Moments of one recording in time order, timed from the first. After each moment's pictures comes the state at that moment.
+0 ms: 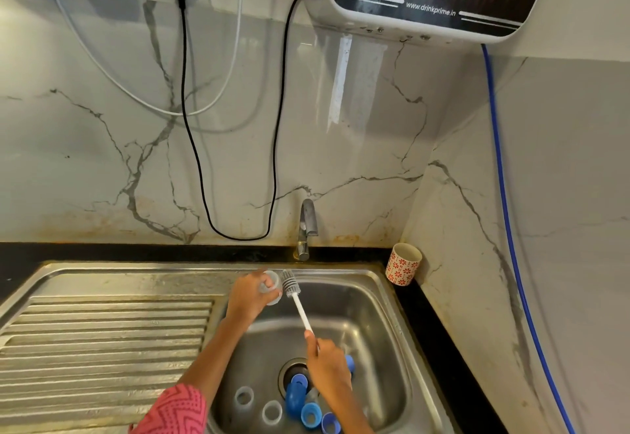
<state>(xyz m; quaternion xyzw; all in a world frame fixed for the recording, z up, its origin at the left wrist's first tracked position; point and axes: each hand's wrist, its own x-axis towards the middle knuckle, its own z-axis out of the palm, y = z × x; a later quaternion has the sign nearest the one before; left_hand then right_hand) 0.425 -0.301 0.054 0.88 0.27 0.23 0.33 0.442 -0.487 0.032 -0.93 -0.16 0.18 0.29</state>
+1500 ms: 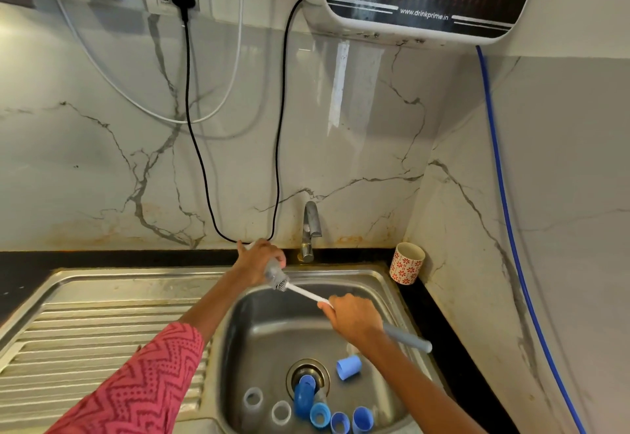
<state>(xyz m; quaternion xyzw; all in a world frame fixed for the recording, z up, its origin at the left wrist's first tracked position) 0.442 -0.262 0.121 0.98 0.16 0.03 0.09 0.499 -0.492 0.096 -0.92 -0.38 0.03 0.02</state>
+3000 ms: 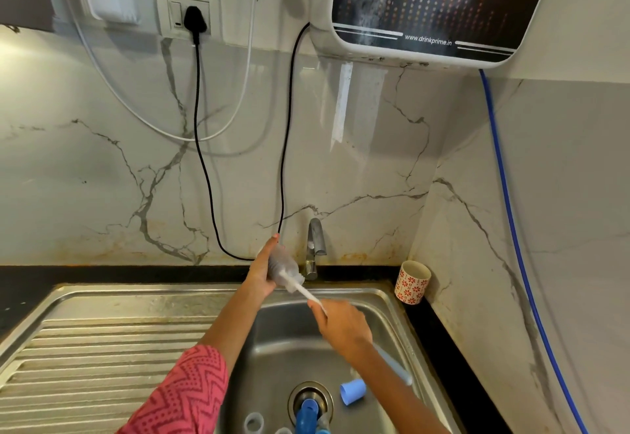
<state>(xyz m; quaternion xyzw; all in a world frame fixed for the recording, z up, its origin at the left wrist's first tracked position) 0.454 -0.286 0.146 0.32 0.28 0.19 0.88 0.487 -0.460 0.112 -0.92 -0.33 0.05 0.18</state>
